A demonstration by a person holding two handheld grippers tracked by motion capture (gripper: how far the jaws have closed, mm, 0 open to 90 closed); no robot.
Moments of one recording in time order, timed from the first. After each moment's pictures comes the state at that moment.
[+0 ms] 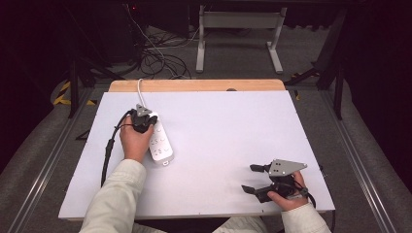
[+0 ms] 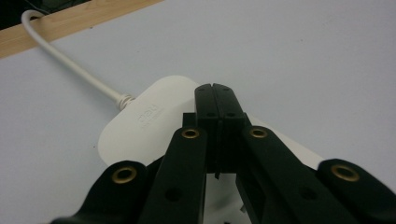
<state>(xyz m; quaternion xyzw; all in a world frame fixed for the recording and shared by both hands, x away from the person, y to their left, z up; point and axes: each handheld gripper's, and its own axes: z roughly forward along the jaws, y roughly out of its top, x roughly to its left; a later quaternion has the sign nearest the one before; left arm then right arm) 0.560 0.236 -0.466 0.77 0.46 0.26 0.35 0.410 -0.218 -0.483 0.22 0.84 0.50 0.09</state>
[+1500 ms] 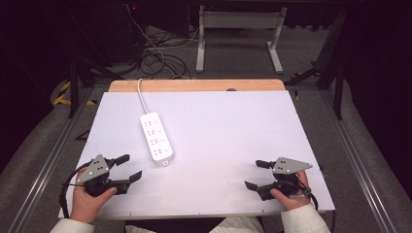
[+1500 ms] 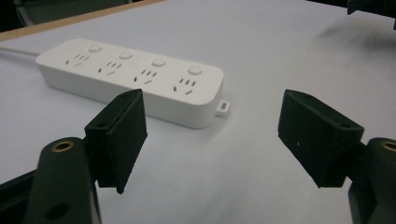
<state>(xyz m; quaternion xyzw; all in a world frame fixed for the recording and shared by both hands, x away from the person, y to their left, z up) 0.374 0.311 -0.475 0.77 0.32 0.21 0.51 0.410 -0.225 -0.479 0.25 0.82 0.50 0.12</state>
